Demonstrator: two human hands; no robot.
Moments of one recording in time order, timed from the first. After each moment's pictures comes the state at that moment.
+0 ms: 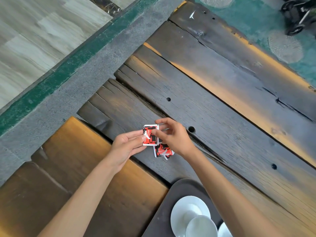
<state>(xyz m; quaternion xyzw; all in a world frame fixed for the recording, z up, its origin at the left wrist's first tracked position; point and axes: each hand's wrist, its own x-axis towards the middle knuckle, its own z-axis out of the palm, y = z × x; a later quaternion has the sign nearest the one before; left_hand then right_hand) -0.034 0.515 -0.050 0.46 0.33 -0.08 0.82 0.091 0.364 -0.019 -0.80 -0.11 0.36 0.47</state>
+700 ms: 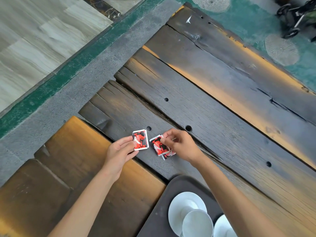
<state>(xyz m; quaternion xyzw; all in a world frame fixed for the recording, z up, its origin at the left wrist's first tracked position) -0.064 0.501 -0.052 0.42 0.45 0.00 0.79 0.083 0.323 -0.013 -0.80 -0.11 0.40 0.43</state>
